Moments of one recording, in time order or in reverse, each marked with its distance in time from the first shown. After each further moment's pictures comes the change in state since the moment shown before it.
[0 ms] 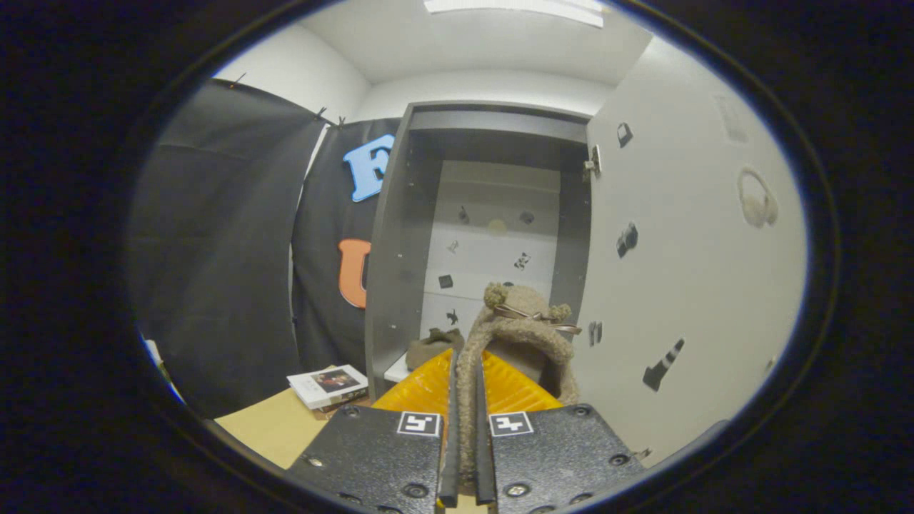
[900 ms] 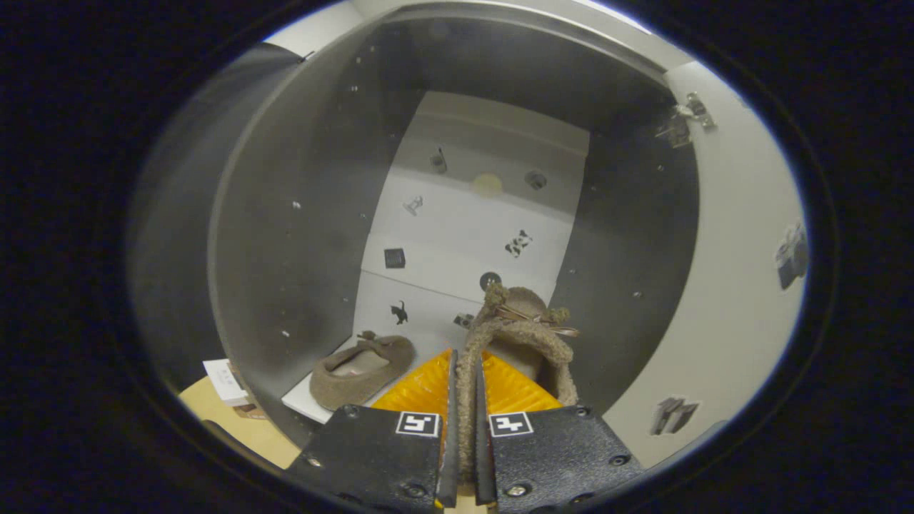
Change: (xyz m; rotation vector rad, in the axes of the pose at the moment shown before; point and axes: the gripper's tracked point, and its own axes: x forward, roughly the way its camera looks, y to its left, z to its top) arm 0.235 -0.046 -0.057 -0.138 0.177 -0.122
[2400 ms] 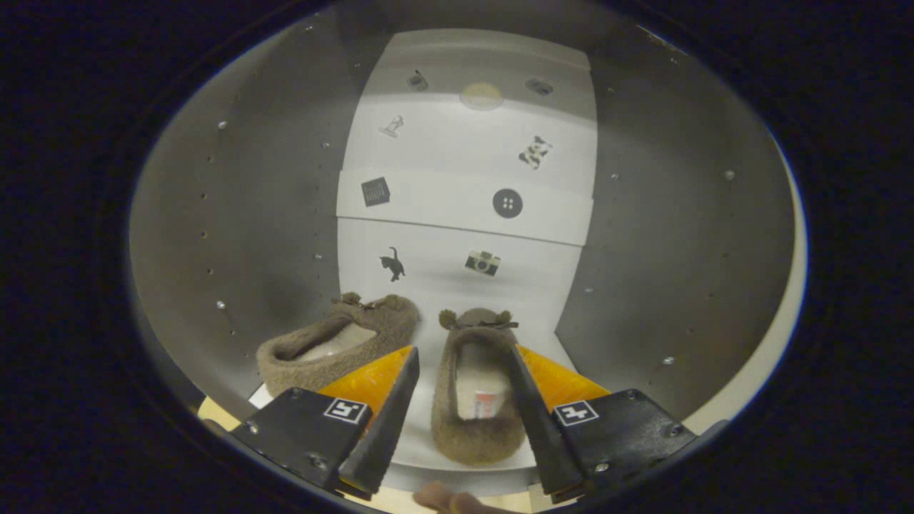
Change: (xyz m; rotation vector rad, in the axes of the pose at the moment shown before) arm 0.057 0.017 -0.062 0.133 0.135 0.028
